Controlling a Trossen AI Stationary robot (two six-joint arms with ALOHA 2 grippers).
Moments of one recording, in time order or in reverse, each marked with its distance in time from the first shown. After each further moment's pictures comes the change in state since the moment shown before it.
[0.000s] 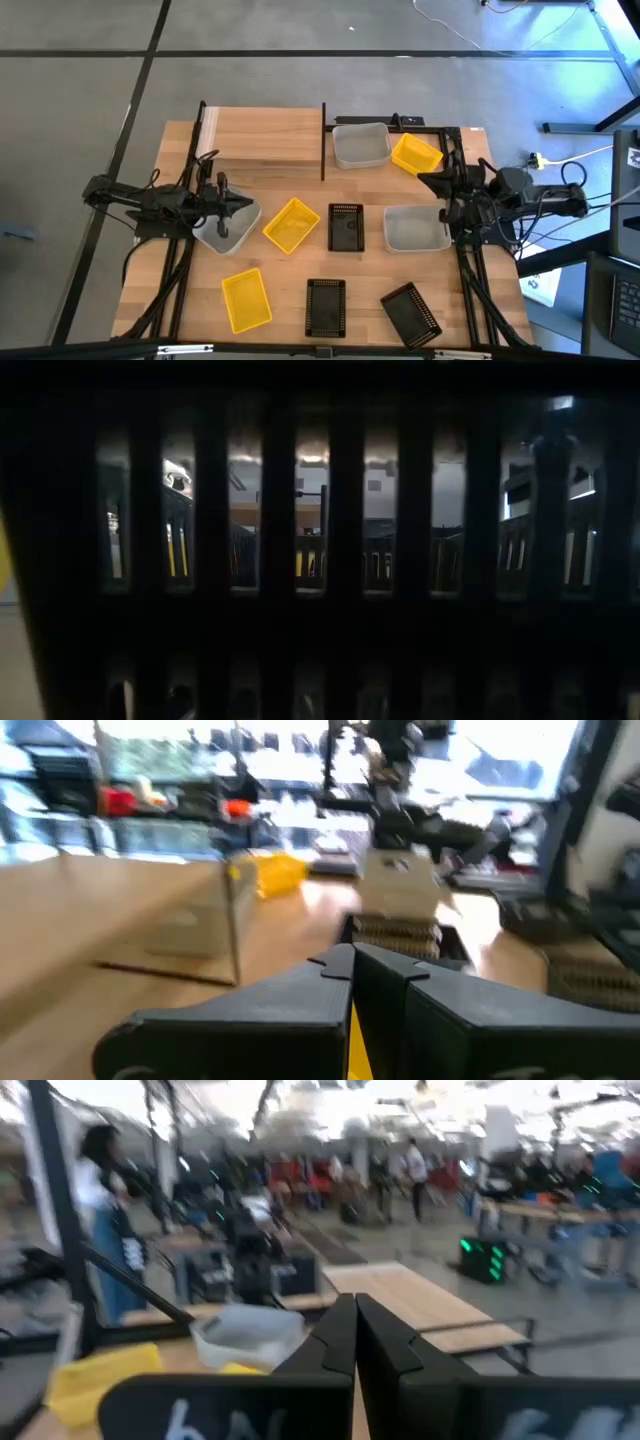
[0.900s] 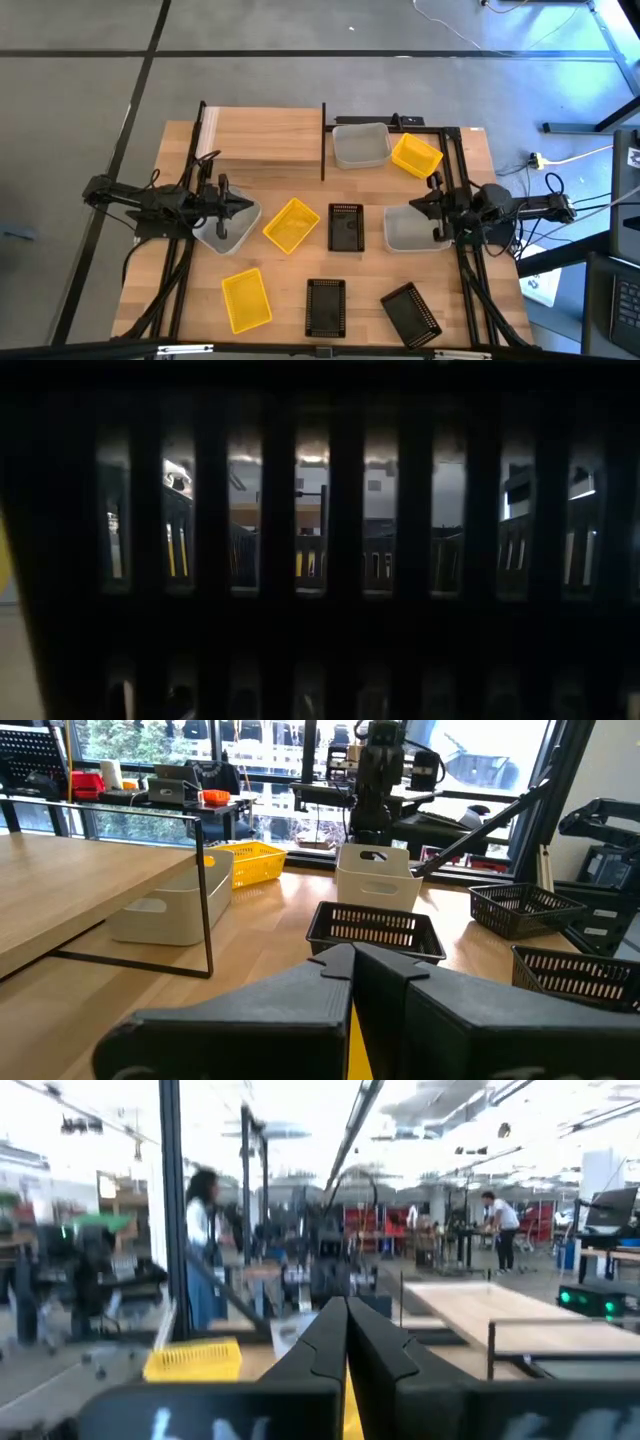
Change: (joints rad) left arm -0.006 -0.001 -0.003 -0.043 0.060 -0.057; right arm 0.000 -0.268 -0.432 0.327 -0.260 0.007
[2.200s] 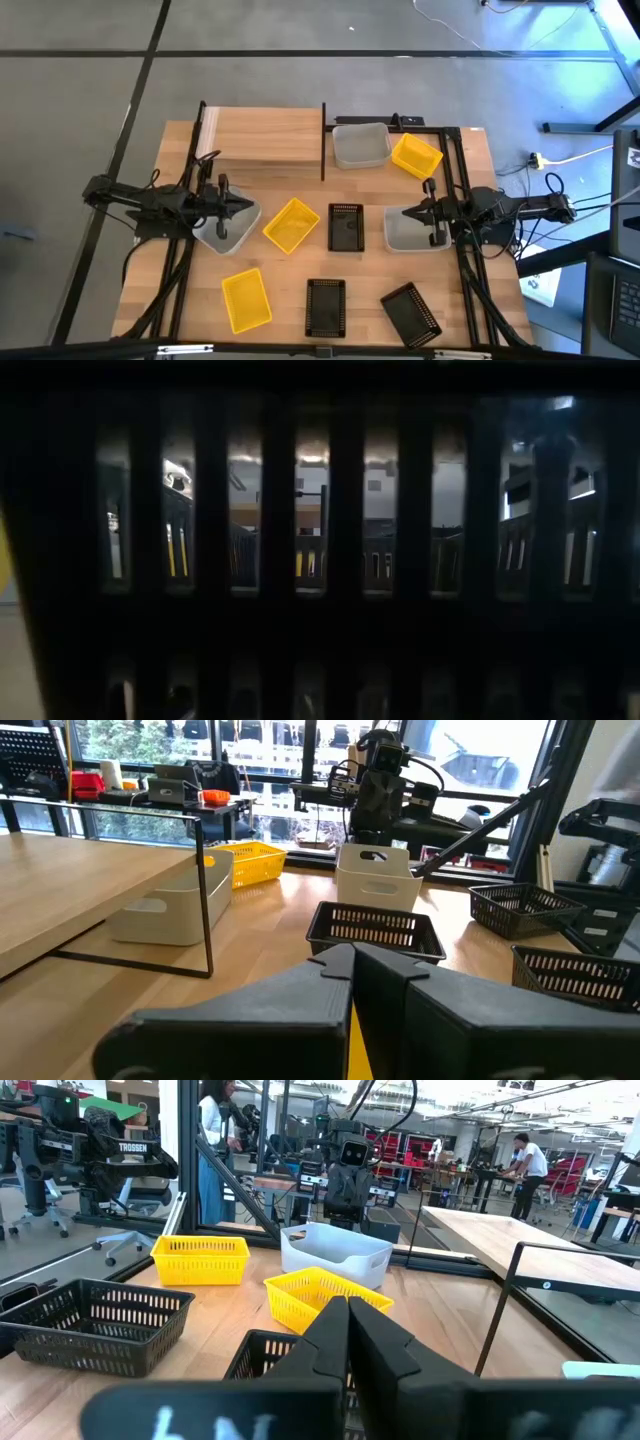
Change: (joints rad) left arm 0.000 0.000 0.000 0.000 0.000 0.000; right arm 0.000 0.002 0.000 -0.241 -0.048 -0.109
